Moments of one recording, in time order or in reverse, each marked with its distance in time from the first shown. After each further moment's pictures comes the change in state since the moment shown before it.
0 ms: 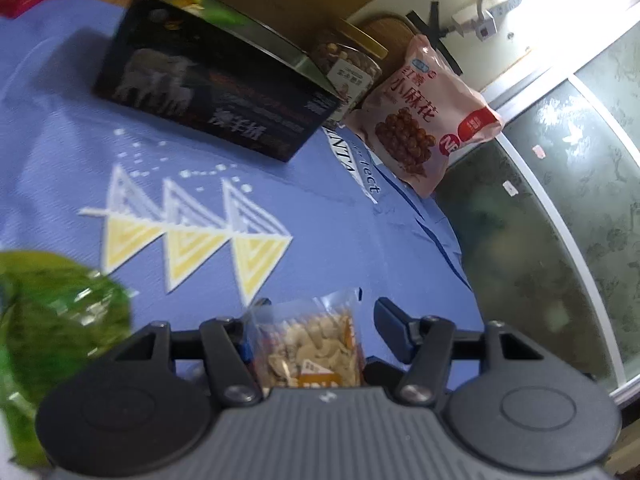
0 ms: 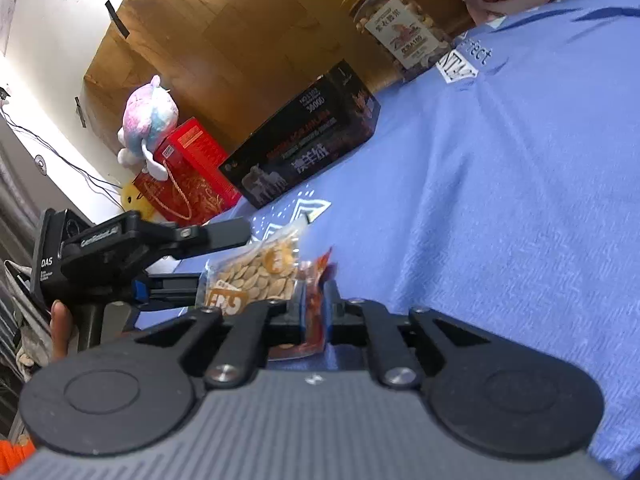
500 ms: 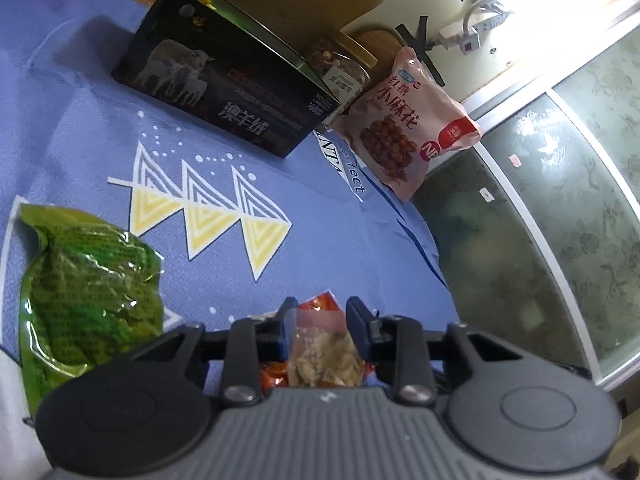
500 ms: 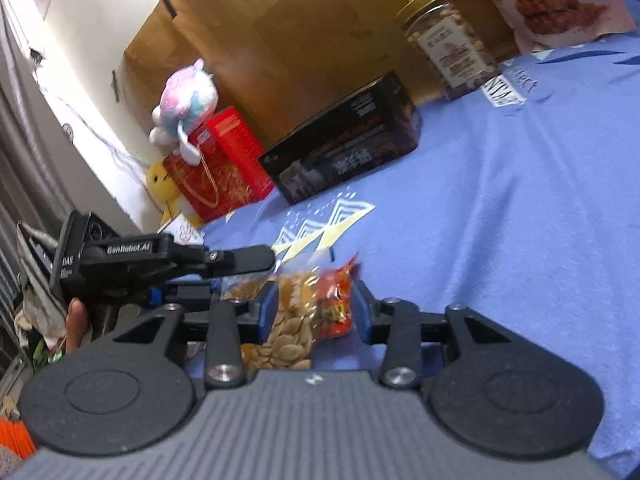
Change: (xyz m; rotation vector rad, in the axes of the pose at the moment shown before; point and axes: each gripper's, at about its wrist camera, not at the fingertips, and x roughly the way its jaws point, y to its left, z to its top) left arm -0.017 0.013 -0.016 -0.002 -0.031 -0.076; right arm -0.006 0.029 -0.010 -0.168 -0.002 0.051
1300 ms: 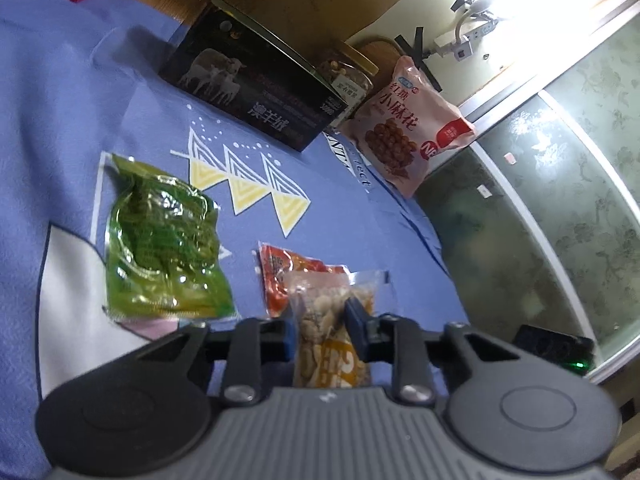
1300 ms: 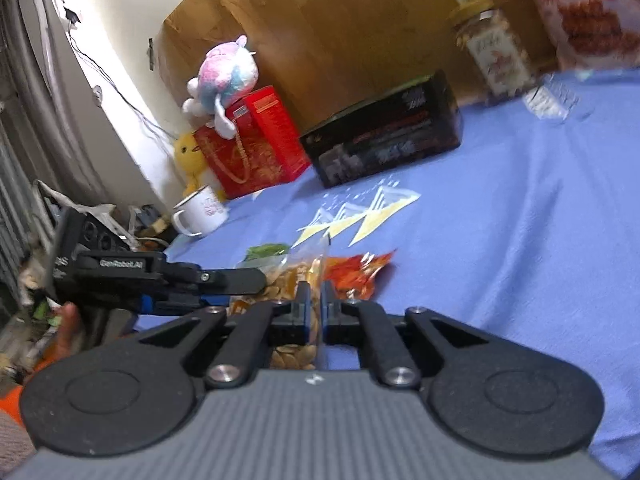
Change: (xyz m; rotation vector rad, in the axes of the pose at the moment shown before) left arm -0.049 0.008 -0.037 0.002 -0.034 0.008; right arm -0.001 0.016 -0.010 -0.039 0.037 0.078
